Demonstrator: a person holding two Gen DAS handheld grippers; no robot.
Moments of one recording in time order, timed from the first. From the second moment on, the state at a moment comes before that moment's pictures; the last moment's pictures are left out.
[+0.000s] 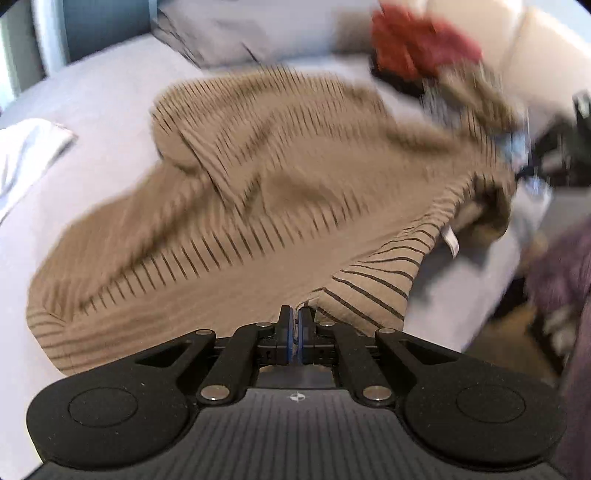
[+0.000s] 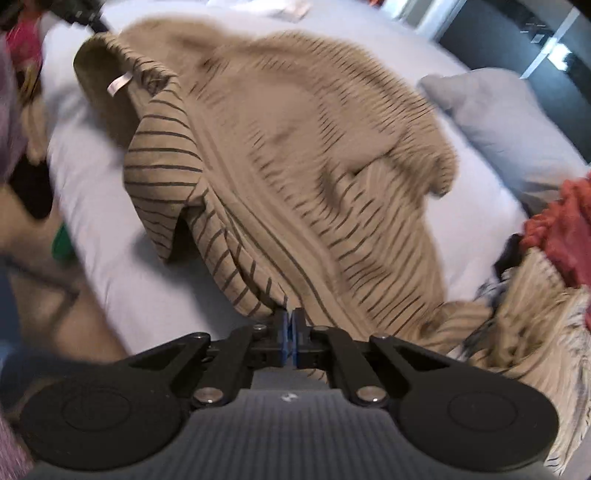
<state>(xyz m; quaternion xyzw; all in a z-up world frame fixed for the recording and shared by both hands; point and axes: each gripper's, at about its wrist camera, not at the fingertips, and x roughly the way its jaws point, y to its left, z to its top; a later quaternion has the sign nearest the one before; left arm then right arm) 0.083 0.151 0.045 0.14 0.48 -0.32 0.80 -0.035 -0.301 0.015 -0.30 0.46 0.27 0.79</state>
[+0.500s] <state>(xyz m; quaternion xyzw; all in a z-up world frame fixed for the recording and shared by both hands) 0.034 0.126 0.043 0.26 0.45 -0.33 0.79 -0.082 -0.277 0.001 -0.38 0.43 0.30 0.76</state>
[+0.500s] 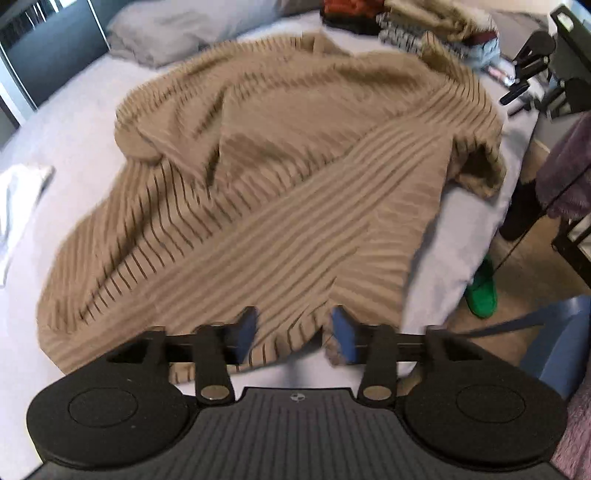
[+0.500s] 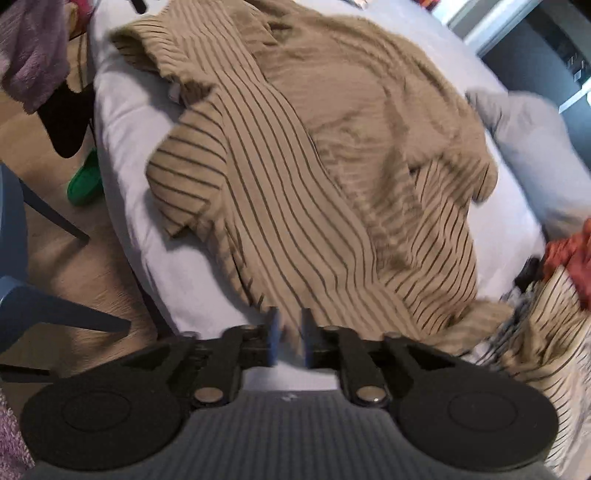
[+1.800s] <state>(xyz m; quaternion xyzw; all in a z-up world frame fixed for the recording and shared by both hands) 0.000 0.081 0.059 0.27 0.50 -0.38 0.73 -0.133 -0.212 0.016 -0.41 0.35 0.44 0.72</state>
